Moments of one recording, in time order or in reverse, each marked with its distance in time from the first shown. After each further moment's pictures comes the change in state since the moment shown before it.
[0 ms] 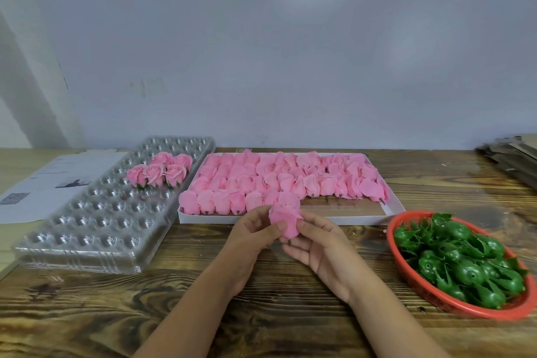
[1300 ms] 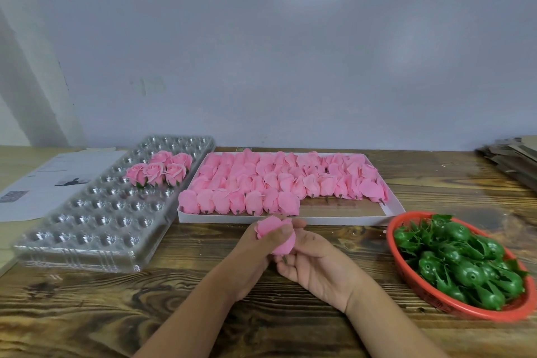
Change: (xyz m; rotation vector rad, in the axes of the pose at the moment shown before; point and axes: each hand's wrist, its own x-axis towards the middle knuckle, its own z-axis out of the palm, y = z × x) left_hand -0.010 0.001 0.008 0.047 -0.143 -0.017; right_hand -0.003 0.008 0.007 0.095 -0.262 0.198
